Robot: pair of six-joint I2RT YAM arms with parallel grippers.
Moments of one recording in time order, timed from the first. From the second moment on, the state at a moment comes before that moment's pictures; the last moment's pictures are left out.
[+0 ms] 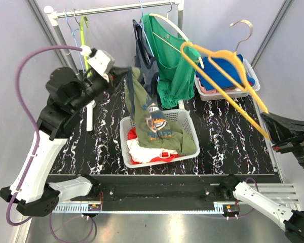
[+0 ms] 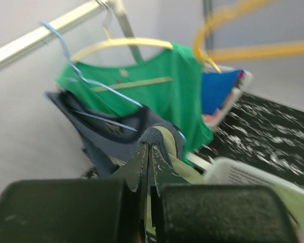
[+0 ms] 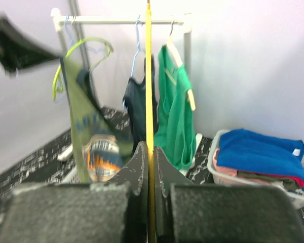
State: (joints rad) left arm -0.52 1.13 1.68 -0.45 0.24 0.20; right arm 0.73 0.58 1.70 -0.85 0.20 -0.02
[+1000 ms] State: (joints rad) left arm -0.89 1.22 1.14 -0.60 0.57 0.31; right arm 0.73 0.75 1.59 -0.55 0.28 0.04
